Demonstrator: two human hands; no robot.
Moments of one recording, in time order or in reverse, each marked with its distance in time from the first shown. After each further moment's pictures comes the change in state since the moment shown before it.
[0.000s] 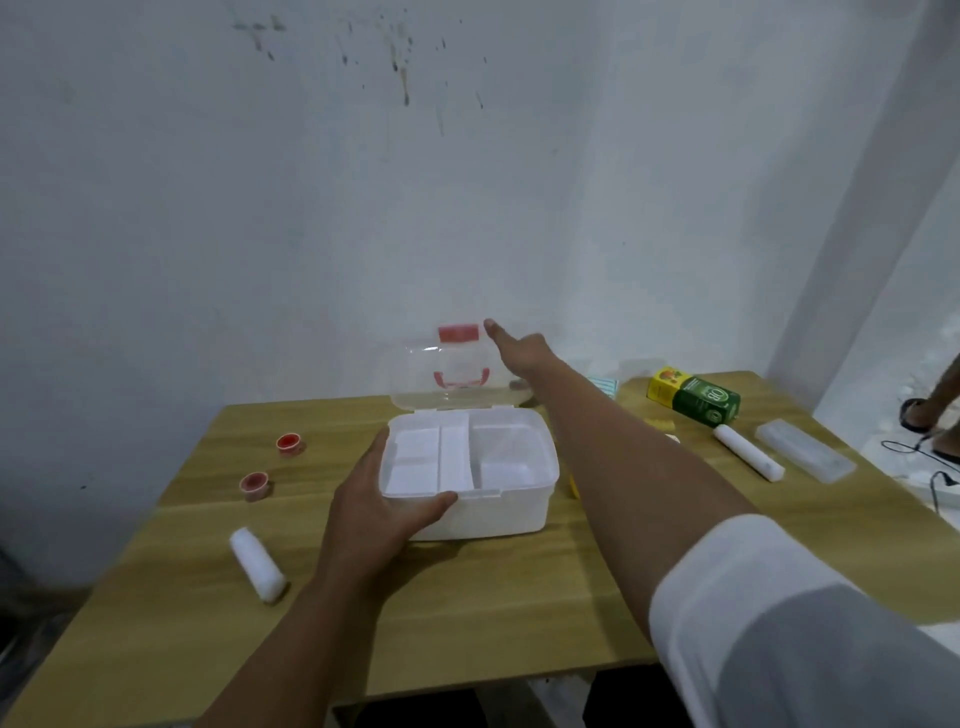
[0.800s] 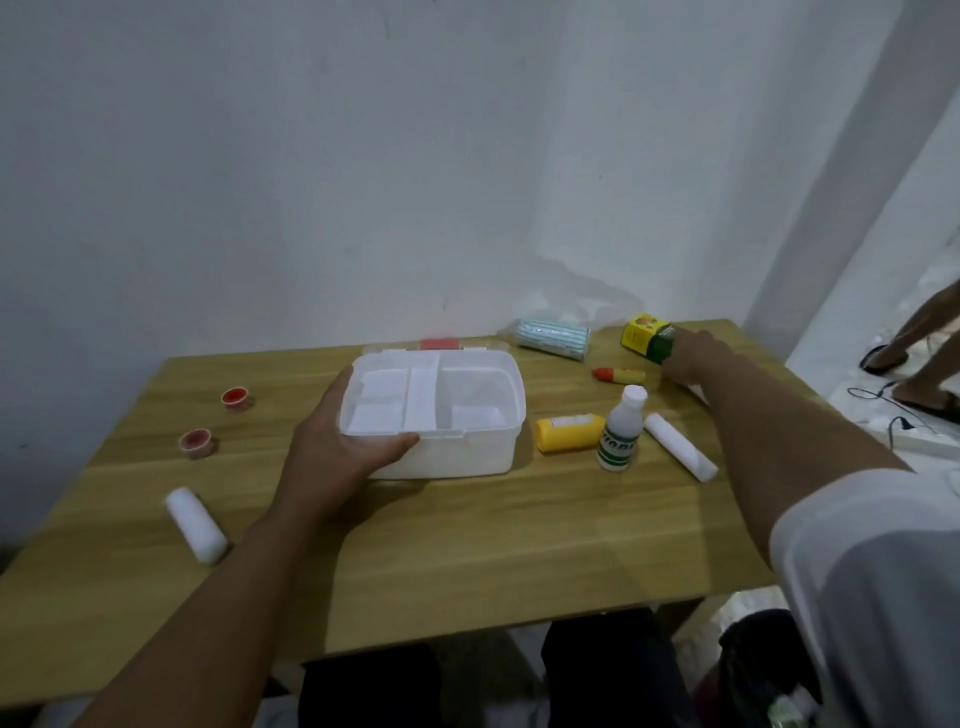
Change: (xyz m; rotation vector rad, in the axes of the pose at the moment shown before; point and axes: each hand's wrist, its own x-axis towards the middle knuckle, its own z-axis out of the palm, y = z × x) left_hand 0.025 -0.002 0.013 0.057 -0.055 0.039; right_hand 0.059 0.183 -0.203 -0.907 0.238 0.213
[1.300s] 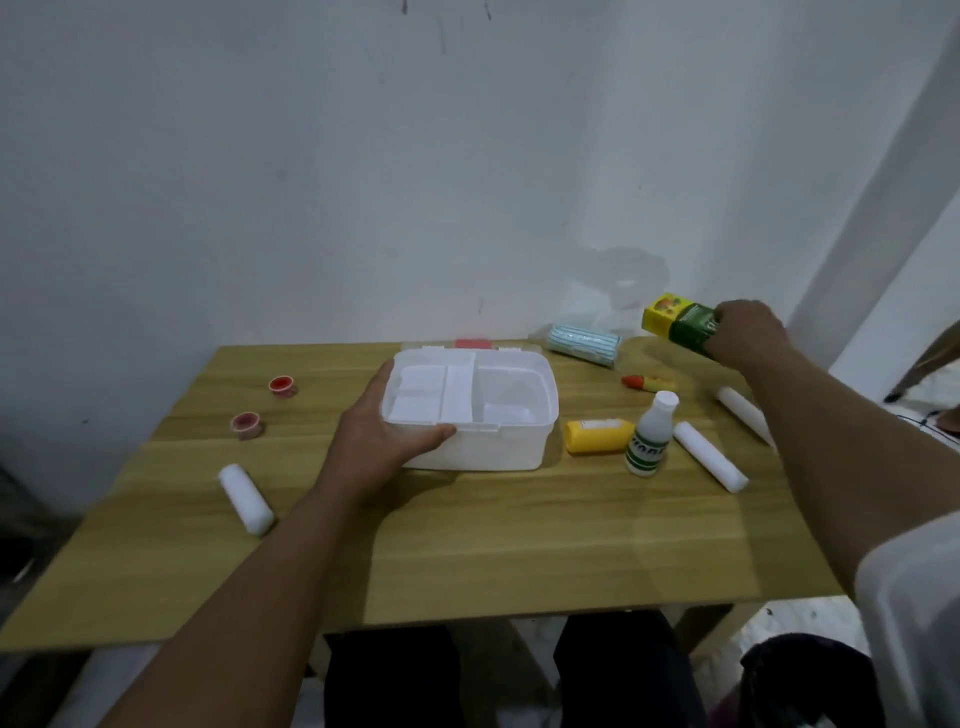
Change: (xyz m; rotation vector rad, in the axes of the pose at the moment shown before) left_hand -0.003 0.010 -0.004 -0.056 -0.023 -0.018; right_hand -0.018 -0.004 -0.041 0.029 0.303 -0.143
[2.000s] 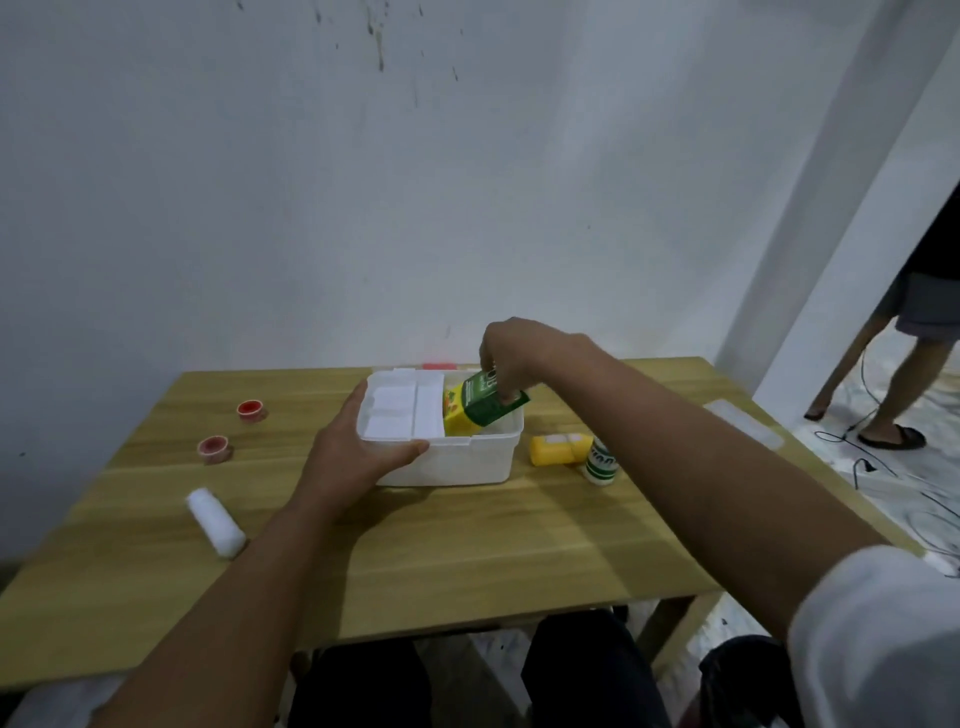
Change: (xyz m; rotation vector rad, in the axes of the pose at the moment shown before) left_hand 0.005 -0.012 0.001 0.006 -0.015 -0.080; right_hand -0.121 -0.212 -0.054 -0.249 -0.275 -0.631
